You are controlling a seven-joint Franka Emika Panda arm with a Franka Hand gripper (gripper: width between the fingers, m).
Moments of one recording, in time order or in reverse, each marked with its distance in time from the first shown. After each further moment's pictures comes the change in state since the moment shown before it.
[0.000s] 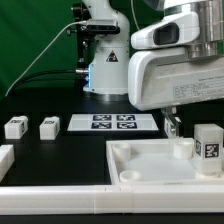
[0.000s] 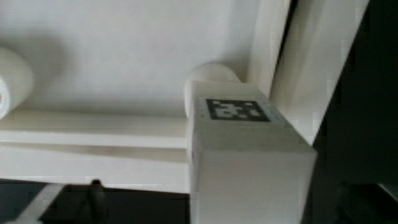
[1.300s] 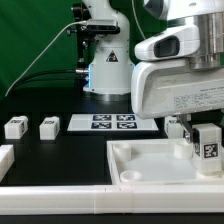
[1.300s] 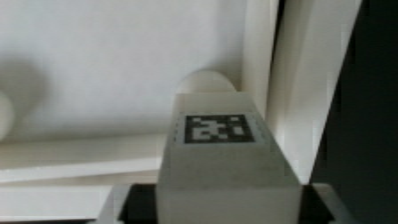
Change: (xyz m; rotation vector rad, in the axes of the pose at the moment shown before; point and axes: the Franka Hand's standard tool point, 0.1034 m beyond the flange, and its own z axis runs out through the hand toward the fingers) arm -0.003 -0.004 0.008 0.007 -0.005 0.186
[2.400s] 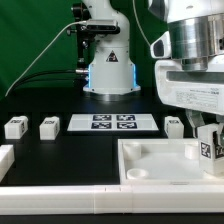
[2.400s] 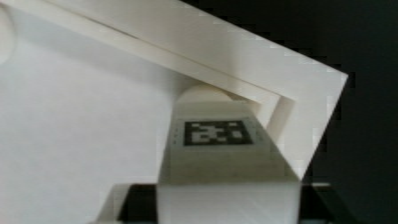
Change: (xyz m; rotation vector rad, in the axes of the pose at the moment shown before) arm -0.002 -0.006 0.002 0.022 -0.003 1.171
